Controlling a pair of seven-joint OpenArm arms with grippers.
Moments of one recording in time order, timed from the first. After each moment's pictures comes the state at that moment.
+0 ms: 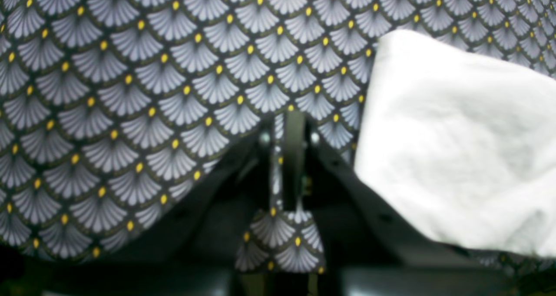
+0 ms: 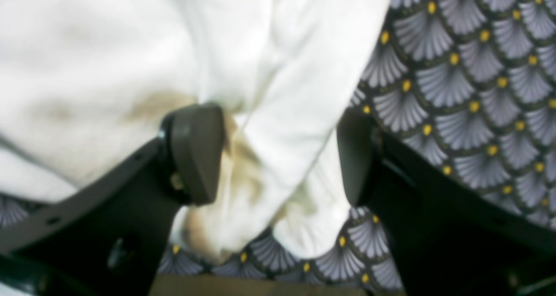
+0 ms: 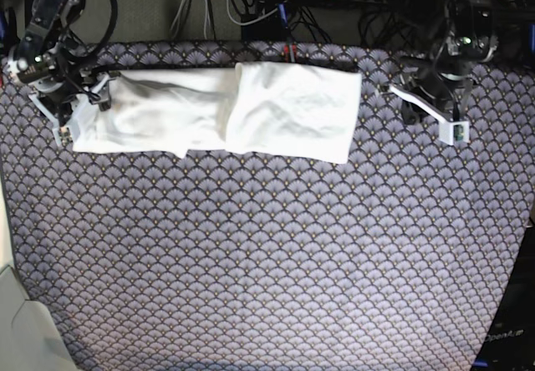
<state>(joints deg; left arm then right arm) 24.0 -13.3 -11.2 111.4 -27.2 -0.8 44.5 -12.6 5.4 34.3 97.2 4.9 40.1 -53.6</state>
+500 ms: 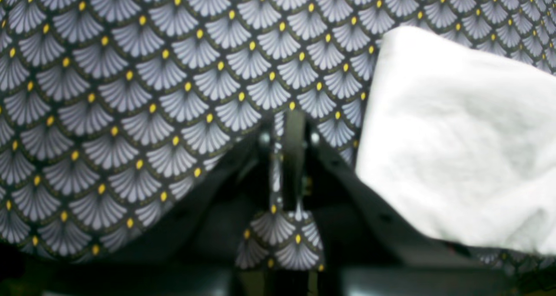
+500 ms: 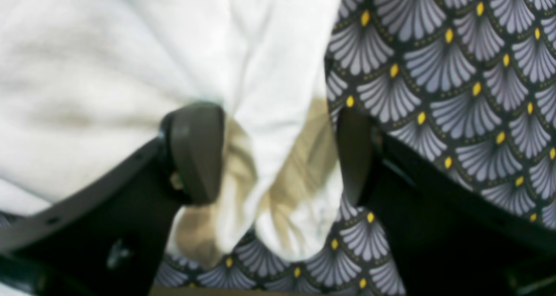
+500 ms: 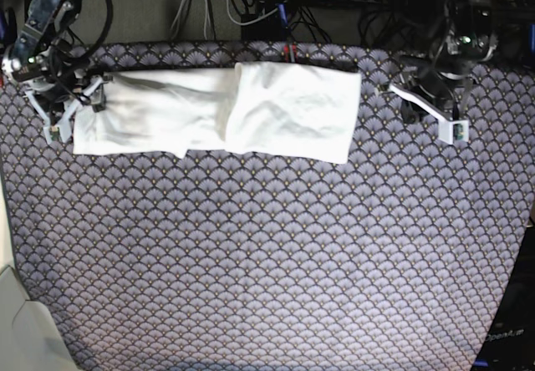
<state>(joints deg) 24.3 -13.3 -11.2 111.4 -27.2 -0.8 44.5 -11.1 5.4 36.8 93.3 5.8 40.0 -52.9</state>
